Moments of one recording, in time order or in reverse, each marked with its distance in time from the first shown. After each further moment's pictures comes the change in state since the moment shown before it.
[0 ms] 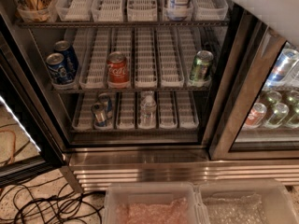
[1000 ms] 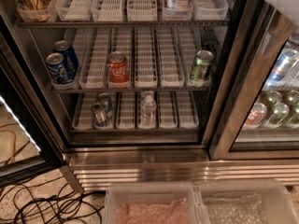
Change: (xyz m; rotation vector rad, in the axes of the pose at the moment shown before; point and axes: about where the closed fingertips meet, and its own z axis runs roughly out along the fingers) arm -0.012 0.002 -0.020 -0.049 -0.014 -0.021
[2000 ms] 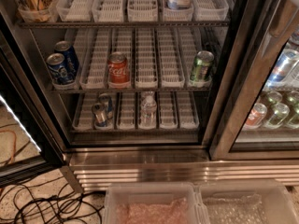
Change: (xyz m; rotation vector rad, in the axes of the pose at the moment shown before) arm -0.010 -0.001 -0.007 -0.025 0.012 -0.013
